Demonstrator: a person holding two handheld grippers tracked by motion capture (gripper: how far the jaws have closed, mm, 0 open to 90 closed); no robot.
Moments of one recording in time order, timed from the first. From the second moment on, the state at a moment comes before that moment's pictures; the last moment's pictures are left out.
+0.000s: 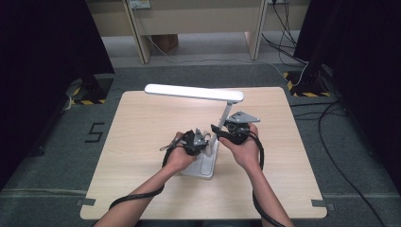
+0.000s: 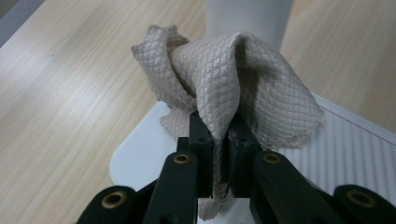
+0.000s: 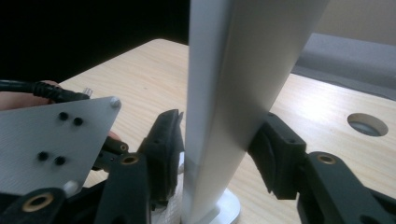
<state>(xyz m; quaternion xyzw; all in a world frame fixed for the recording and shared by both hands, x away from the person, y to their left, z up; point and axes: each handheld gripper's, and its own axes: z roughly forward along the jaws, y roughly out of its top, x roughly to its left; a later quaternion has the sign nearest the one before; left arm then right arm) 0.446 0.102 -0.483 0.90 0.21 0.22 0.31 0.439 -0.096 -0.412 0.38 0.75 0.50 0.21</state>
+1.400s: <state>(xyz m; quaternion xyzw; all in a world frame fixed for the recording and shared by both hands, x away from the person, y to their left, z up) 0.352 0.108 -0.470 0.95 0.05 0.09 0.30 0.436 -0.091 -0.411 0.39 0.76 0.48 0.21</state>
